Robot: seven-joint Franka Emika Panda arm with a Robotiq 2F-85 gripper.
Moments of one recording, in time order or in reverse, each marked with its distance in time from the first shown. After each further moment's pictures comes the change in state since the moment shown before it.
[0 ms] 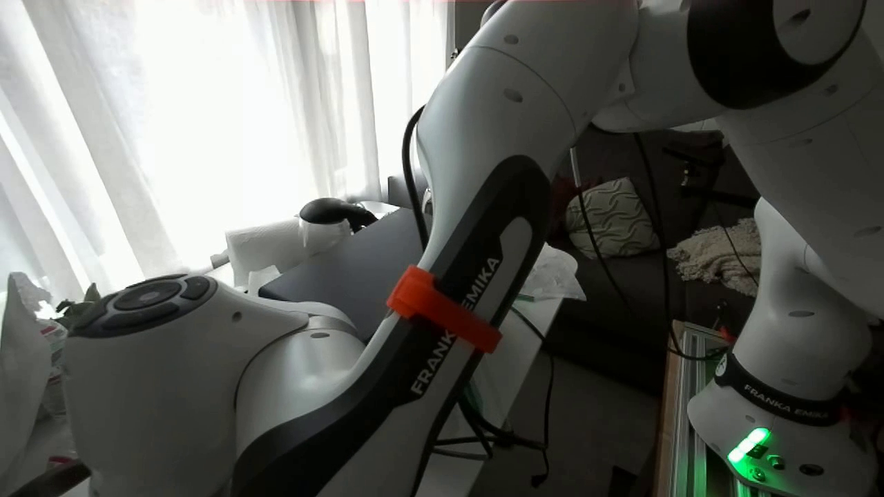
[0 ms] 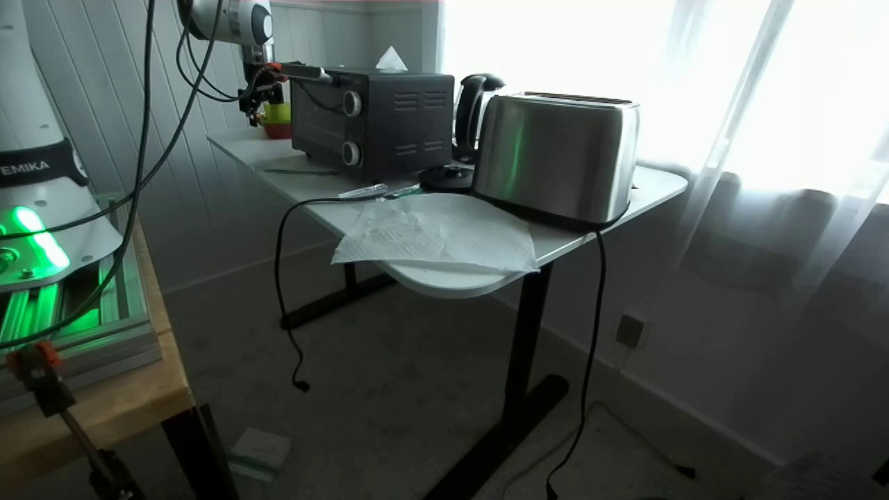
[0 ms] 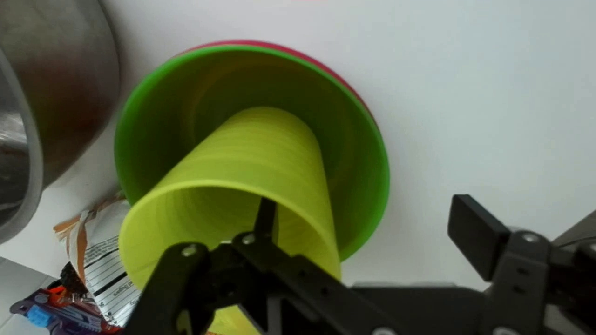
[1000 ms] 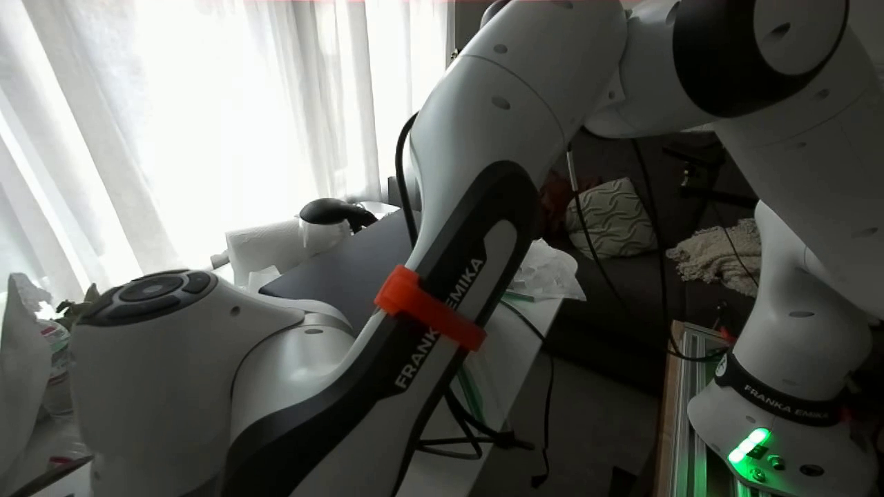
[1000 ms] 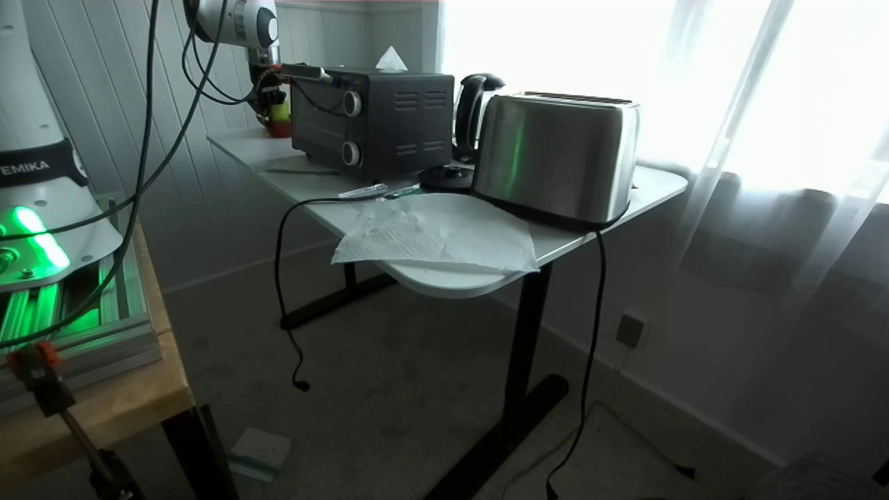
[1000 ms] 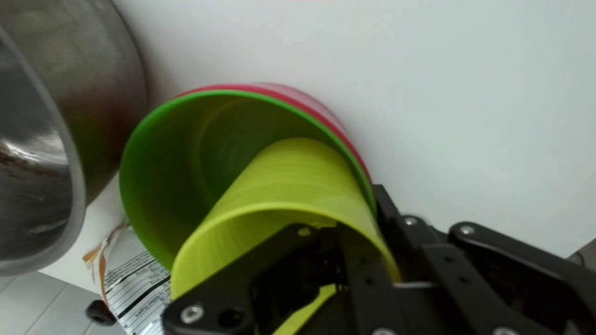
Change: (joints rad) arm -0.009 0.018 -0.007 0.025 0.004 0.012 0.005
